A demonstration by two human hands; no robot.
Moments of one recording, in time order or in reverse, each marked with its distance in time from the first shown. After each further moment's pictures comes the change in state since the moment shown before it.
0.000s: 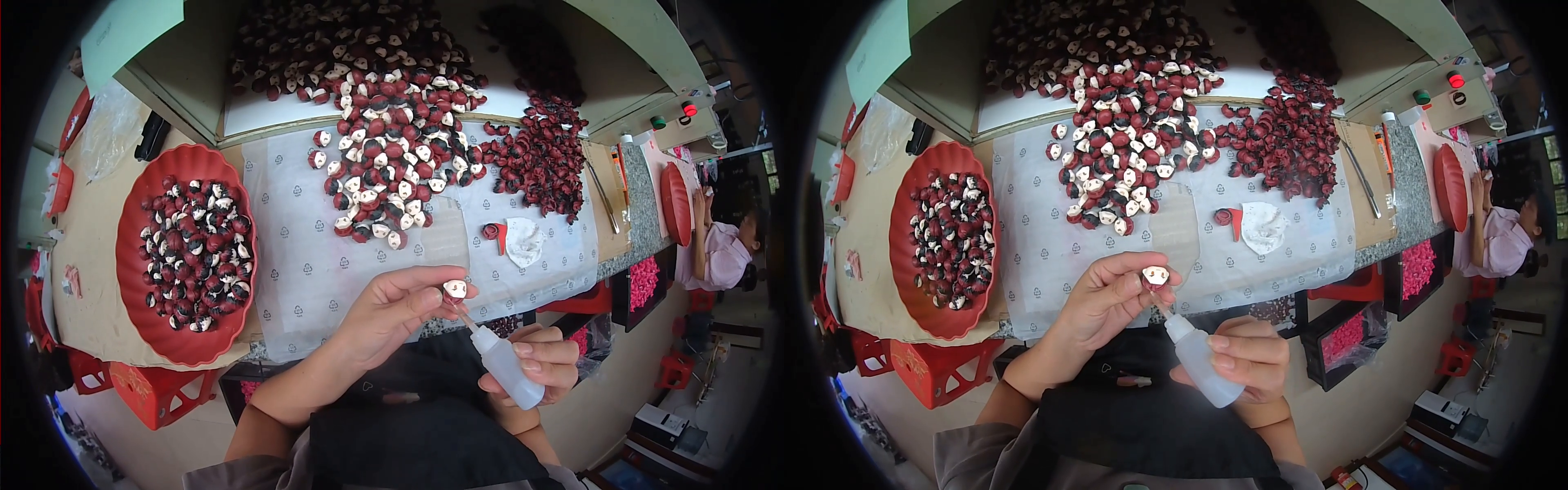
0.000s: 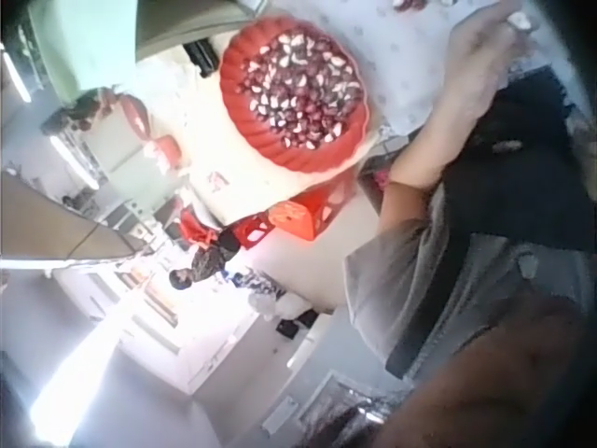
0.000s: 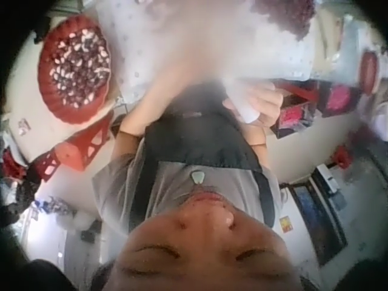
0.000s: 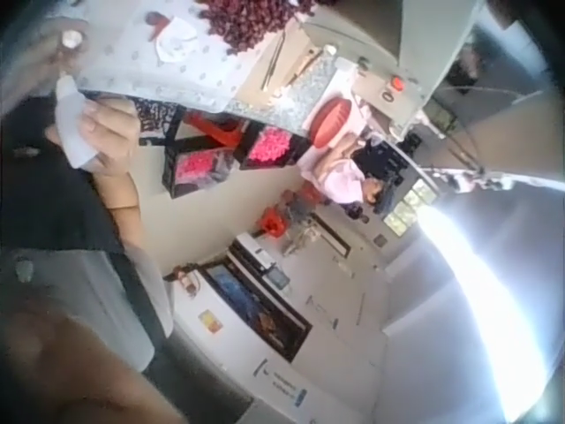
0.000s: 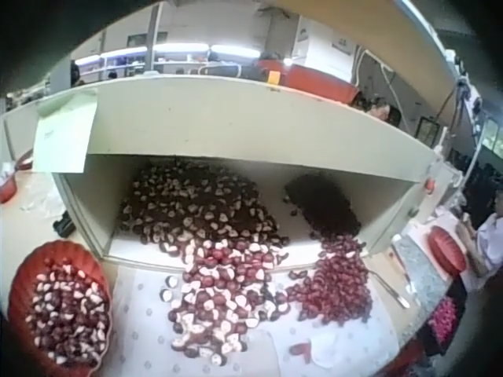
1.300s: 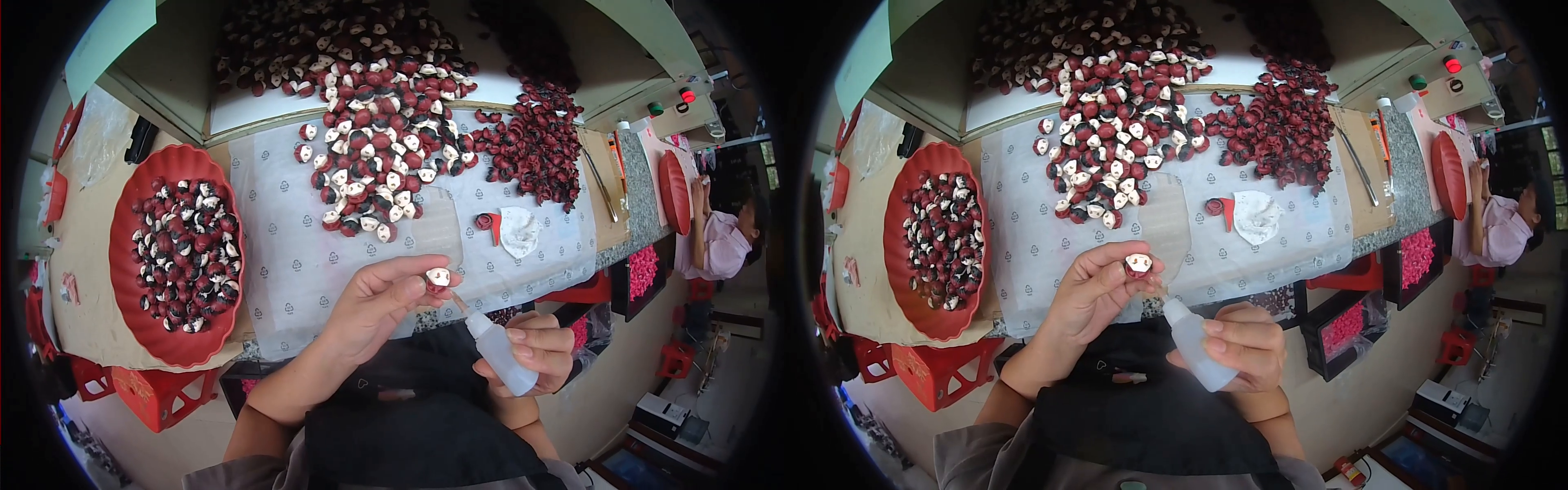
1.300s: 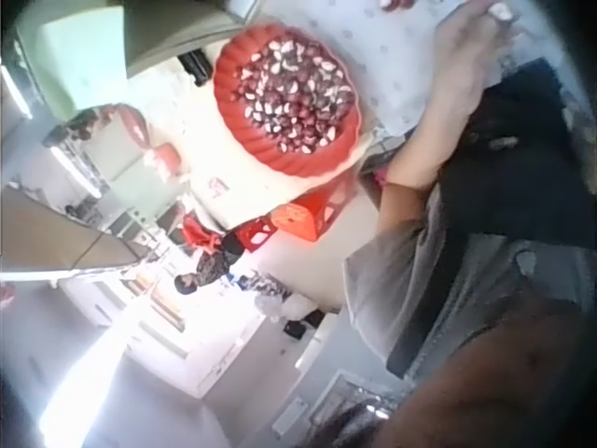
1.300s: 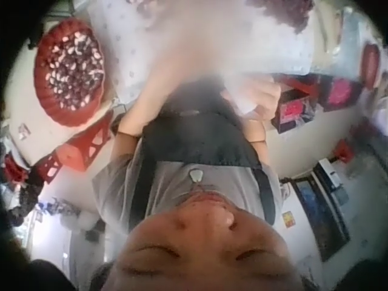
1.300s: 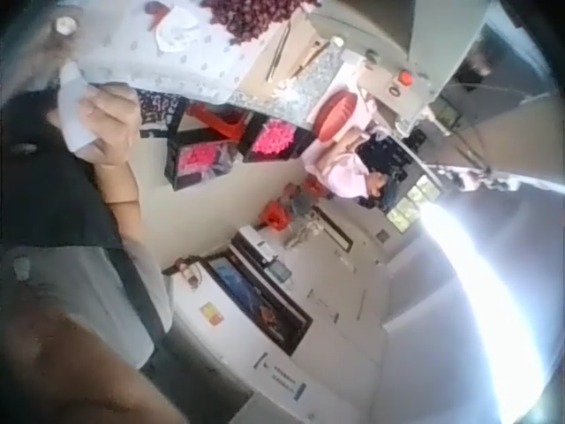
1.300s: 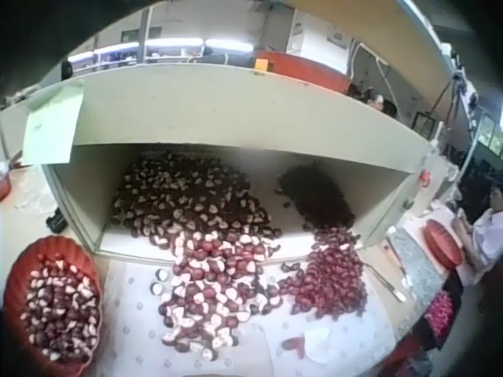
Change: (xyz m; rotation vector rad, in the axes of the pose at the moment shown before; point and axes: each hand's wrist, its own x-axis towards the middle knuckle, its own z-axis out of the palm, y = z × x) left_hand -0.002 -0.004 -0.005 0.056 0.055 0.022; right_hand -0.002 -0.001 -0.006 -0.062 -0.033 0.063
